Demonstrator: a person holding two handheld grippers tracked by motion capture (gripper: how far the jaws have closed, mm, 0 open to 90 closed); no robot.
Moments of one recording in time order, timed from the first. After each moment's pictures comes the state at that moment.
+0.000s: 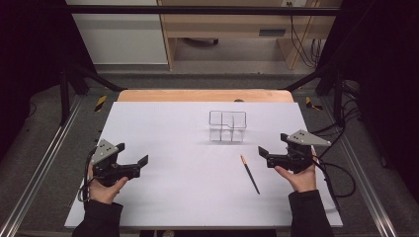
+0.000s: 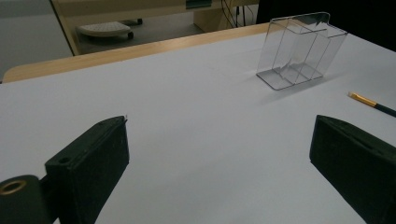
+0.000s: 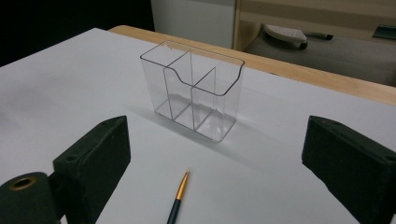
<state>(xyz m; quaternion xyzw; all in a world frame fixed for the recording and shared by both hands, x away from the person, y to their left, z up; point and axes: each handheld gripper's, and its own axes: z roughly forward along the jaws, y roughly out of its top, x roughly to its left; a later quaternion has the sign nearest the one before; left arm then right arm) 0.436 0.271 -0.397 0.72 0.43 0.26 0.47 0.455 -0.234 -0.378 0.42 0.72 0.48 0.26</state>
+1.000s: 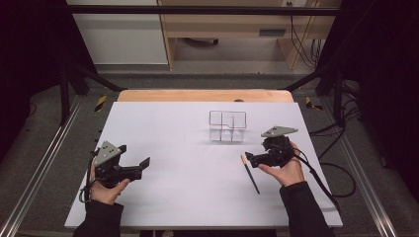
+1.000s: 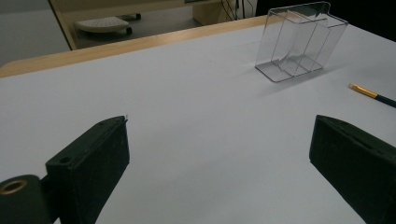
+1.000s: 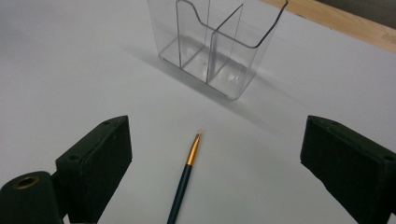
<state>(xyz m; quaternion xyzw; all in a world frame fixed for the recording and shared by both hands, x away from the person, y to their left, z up) 0.435 0.267 -0.401 0.73 0.43 0.26 0.47 0.478 -0.190 -0.382 0.43 0.81 0.34 0.21</state>
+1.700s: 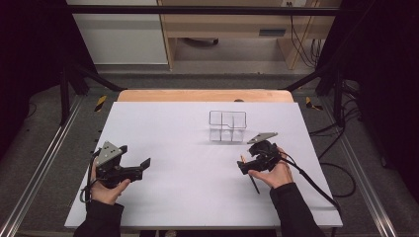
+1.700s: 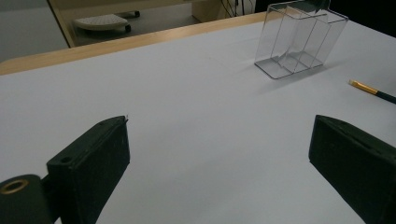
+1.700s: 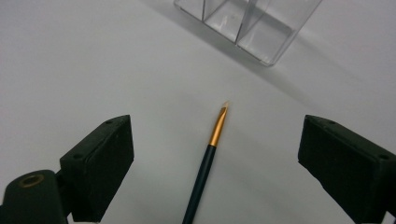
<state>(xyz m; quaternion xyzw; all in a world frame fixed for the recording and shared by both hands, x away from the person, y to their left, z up) 0.435 0.266 -0.403 0.73 0.43 0.25 0.46 0.486 -0.165 -0.414 0.42 0.84 0.28 0.17</state>
